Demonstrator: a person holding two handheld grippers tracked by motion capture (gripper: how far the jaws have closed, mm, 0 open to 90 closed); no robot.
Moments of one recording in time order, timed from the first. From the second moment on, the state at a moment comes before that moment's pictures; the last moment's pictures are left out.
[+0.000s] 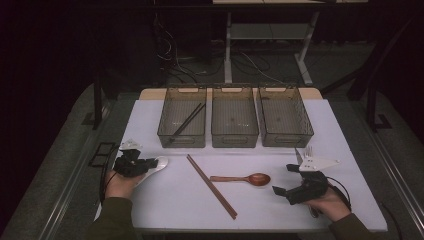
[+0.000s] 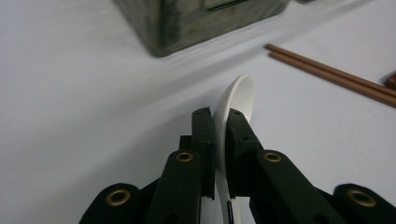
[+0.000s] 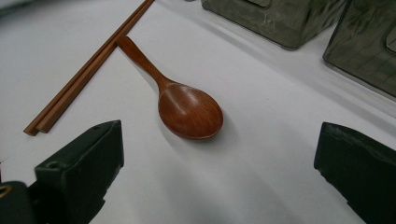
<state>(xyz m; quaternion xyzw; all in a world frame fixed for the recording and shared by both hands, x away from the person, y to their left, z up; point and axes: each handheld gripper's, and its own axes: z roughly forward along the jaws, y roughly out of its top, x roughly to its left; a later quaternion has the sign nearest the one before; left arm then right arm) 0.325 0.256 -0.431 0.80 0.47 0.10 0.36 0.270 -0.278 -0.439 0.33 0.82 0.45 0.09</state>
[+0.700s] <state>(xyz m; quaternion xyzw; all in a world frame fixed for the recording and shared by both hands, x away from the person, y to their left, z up) 0.329 0.266 -0.441 0.79 0.48 0.12 0.35 0.270 -0.278 -0.439 0.33 0.82 0.45 0.09</state>
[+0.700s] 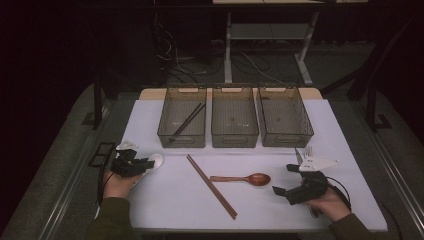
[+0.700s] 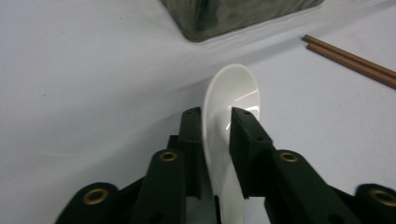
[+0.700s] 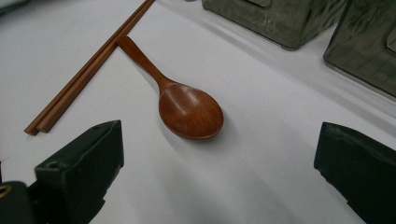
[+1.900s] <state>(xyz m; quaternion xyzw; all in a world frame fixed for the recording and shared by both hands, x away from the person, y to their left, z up) 0.357 0.153 -0.423 0.85 0.37 0.09 0.38 0.270 -0.278 -0.439 0.33 0.82 0.45 0.09</state>
